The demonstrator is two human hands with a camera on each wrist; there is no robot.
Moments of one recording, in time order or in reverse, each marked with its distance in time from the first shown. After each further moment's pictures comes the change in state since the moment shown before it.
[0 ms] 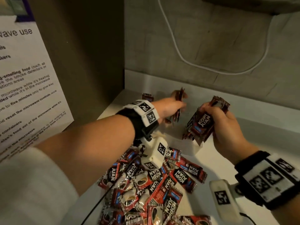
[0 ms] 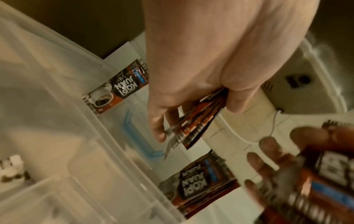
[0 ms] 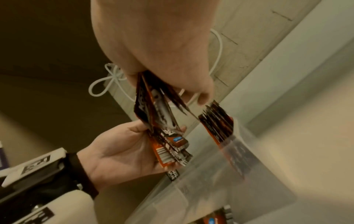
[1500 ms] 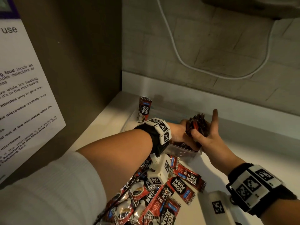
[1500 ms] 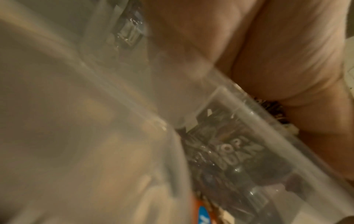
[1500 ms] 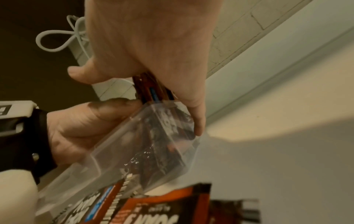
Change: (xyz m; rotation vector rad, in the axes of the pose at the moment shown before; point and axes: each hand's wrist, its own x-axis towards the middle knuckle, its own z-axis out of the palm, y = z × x) left_hand 0.035 -0.037 0.042 0.460 -0.401 -0.110; right_hand 0.021 0.053 -0.026 -0.105 -0.188 0.102
